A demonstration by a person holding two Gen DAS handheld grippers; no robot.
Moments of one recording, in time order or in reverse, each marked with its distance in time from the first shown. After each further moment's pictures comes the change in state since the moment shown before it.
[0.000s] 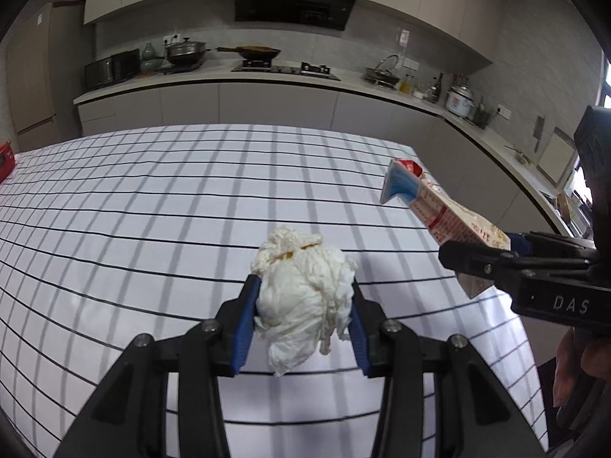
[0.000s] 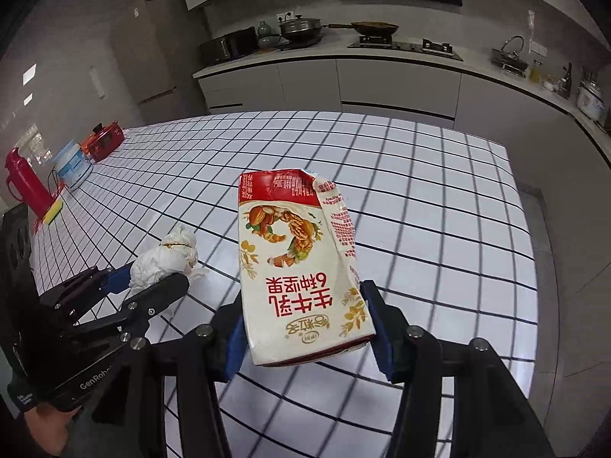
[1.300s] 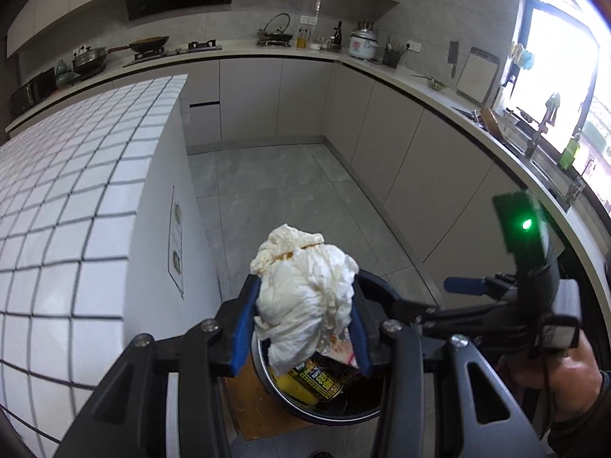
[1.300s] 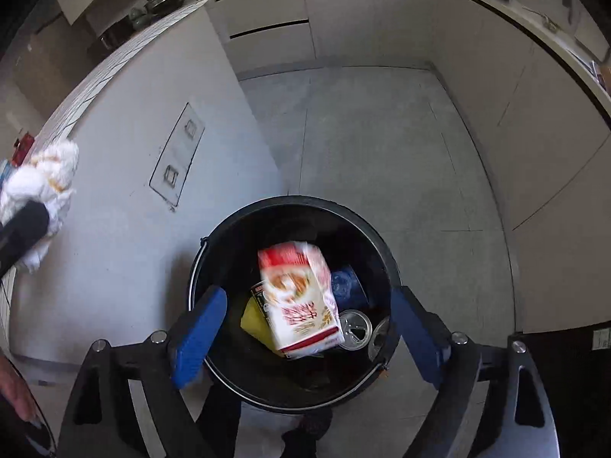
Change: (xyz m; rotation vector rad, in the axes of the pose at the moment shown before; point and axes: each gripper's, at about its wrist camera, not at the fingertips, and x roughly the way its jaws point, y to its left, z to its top) left arm 0.014 -0.329 -0.140 0.160 0.089 -0.152; right arm -0.114 -0.343 -0.303 0.314 0.210 -0.198
